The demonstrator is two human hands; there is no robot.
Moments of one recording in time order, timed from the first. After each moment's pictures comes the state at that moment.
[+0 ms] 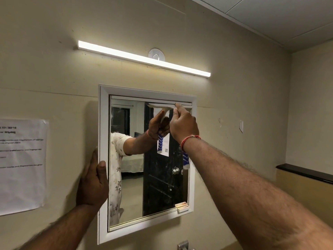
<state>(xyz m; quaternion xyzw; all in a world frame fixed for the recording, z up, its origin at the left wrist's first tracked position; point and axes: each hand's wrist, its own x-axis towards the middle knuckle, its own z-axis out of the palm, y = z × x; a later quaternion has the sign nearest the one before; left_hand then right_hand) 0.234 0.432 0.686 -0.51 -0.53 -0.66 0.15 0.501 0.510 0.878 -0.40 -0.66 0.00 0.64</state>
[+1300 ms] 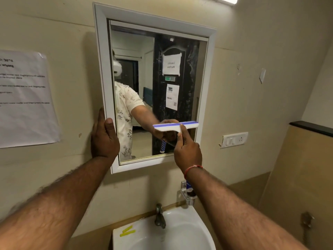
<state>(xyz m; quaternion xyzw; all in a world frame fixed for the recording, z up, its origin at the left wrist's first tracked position) 0.244 0.436 0.628 -0.47 -0.55 -0.67 0.17 0.512 0.486 0.608 -0.52 -0.68 0.10 0.50</state>
